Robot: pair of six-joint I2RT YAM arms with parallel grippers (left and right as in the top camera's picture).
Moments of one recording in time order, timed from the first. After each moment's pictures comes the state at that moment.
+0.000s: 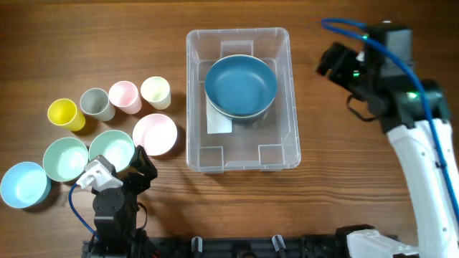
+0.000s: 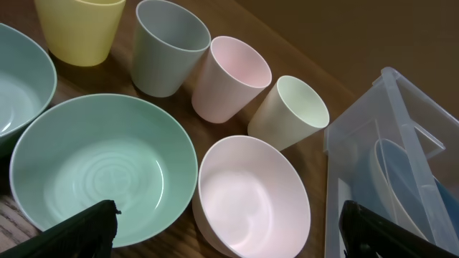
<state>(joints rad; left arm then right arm) -0.03 0.01 0.15 -0.55 -0.18 -0.63 0.12 1.37 1.44 -0.92 0.10 0.61</state>
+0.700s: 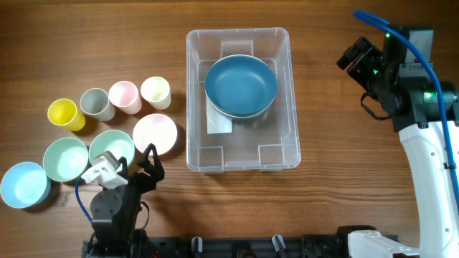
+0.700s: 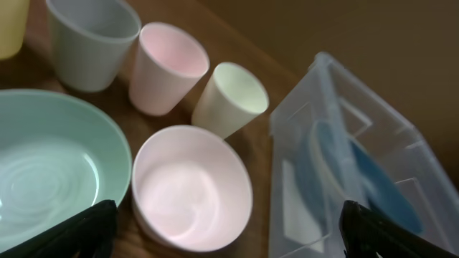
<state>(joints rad) -0.03 0.01 0.18 -0.49 -0.01 -0.63 0.04 1.36 1.44 -0.93 0.14 0.69</state>
